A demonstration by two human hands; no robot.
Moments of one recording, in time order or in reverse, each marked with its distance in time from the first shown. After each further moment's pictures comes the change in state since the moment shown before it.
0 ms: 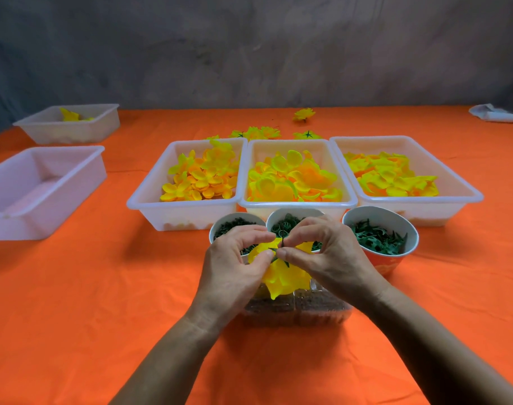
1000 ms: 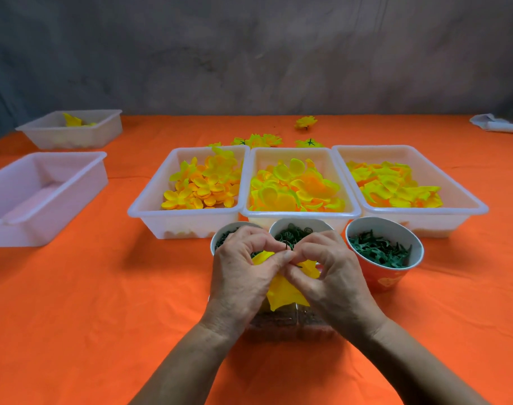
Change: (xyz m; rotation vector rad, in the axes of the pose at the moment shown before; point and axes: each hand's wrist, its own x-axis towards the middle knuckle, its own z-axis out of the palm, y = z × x) left_hand 0.011 0.004 0.010 0.004 0.103 0.112; right_hand -0.010 0.000 0.016 -0.104 0.186 -0.101
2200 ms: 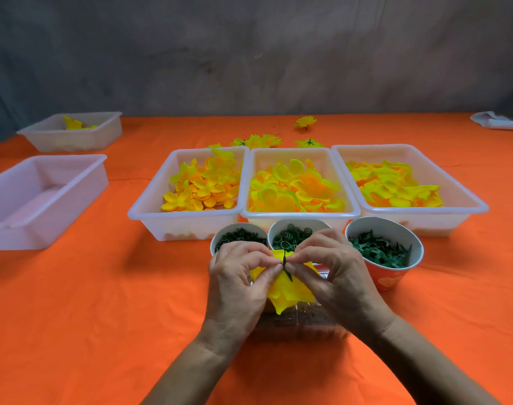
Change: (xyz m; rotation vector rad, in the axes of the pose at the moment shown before) left_hand -0.013 -0.026 0.001 0.122 0.052 0.152; right_hand 0.001 0.009 -0.008 0.009 -0.009 -0.071
